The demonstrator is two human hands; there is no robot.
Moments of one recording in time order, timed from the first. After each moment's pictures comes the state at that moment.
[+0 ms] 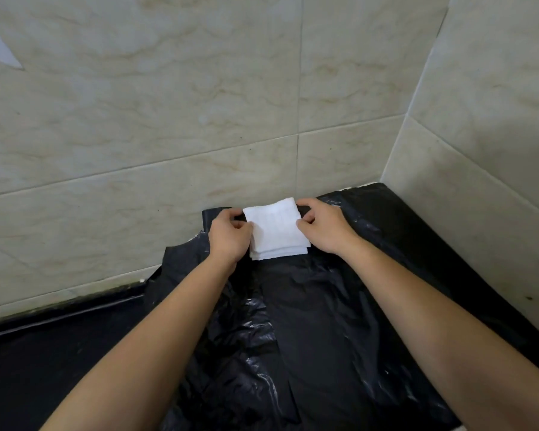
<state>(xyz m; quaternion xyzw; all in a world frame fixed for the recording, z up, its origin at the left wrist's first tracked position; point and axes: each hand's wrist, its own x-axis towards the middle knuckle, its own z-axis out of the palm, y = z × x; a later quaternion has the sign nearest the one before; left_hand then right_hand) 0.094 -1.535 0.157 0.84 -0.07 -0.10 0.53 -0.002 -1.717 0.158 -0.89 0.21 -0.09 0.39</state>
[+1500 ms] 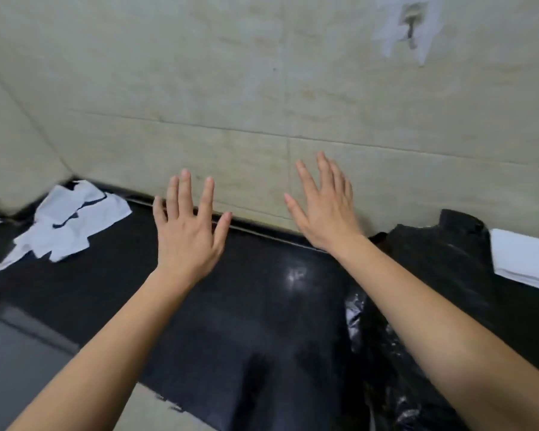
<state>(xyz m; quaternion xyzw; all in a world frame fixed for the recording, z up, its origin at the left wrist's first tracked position) -0.003 -1.053 0.245 0.96 -0.02 0.27 -0.01 0.054 -1.300 0.244 -0.95 -0.14 -0.23 0.15</state>
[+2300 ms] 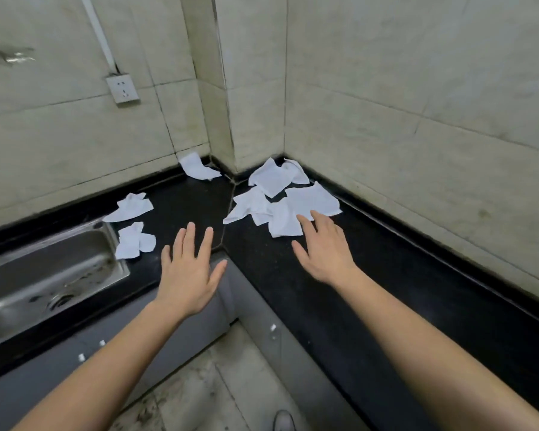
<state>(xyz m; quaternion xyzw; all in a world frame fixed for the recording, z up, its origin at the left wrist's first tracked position) -0.178 -0.426 0.164 0.96 0.27 0.09 0.01 0.019 -0.627 0.168 -0.92 -0.38 -0.05 0.11</state>
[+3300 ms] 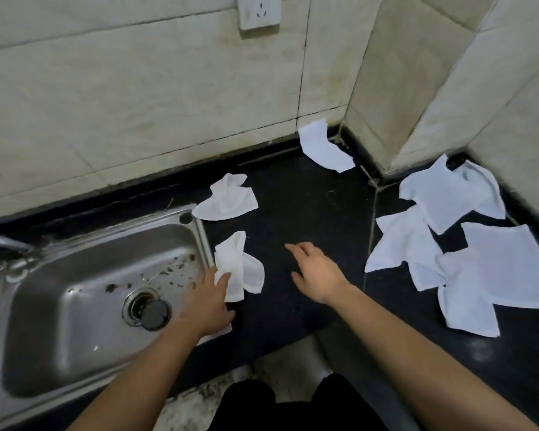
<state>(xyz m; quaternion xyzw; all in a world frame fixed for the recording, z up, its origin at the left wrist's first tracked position) -0.162 0.019 -0.001 0.90 0.37 -0.20 0.12 0.070 -0.111 0.032 -0.81 -0.54 0.23 0.06</state>
